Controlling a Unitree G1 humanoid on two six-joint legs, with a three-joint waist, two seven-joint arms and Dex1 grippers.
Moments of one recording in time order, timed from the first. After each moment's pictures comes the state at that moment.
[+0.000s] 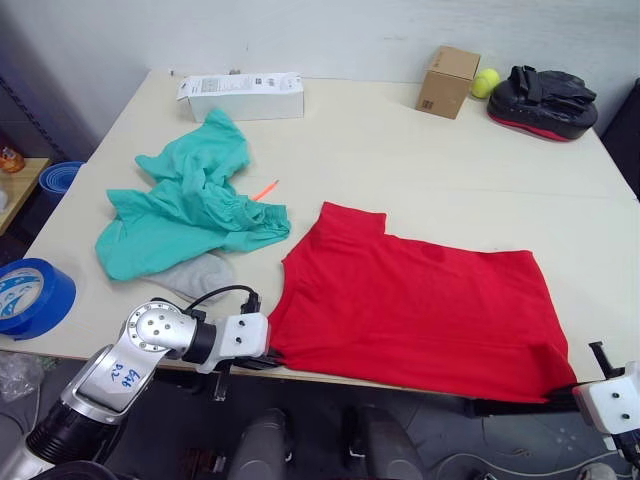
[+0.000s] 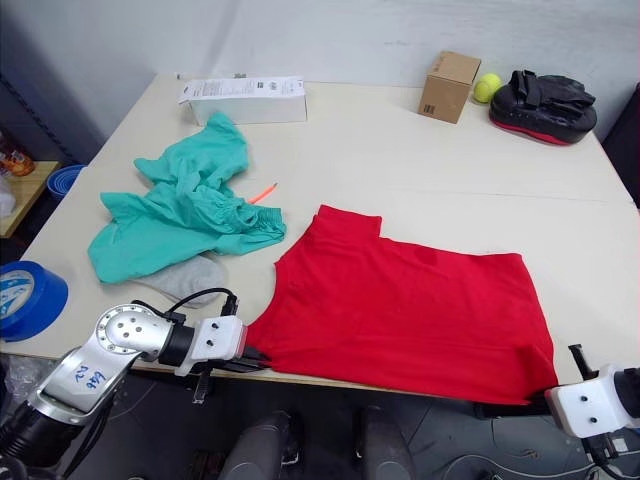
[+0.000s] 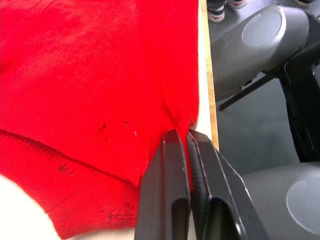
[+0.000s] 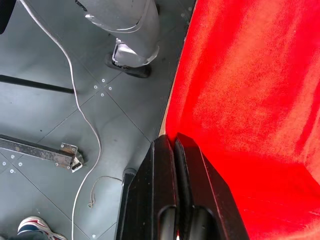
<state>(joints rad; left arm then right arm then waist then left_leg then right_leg) -0.14 0.84 -0.23 -0.38 -0.18 0.36 -1.14 0.38 -1.28 -0.20 0.26 0.12 -0.76 1.26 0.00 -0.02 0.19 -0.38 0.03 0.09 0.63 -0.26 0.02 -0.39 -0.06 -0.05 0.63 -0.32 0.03</state>
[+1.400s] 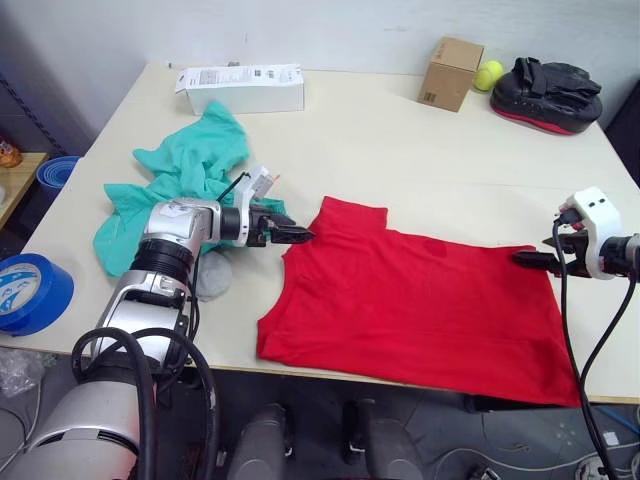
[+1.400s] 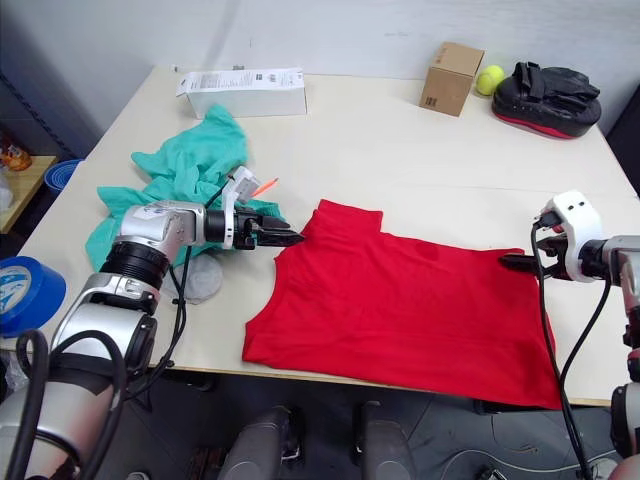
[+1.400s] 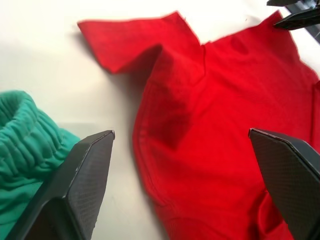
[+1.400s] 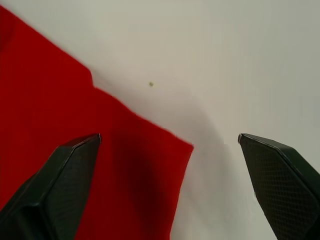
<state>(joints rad) -1.07 0.43 -0.14 0.89 -0.25 0.65 -1.08 -0.67 -1.03 0.04 0.63 0.25 0.66 0.99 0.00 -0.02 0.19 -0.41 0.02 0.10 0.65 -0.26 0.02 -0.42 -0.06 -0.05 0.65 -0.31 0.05</state>
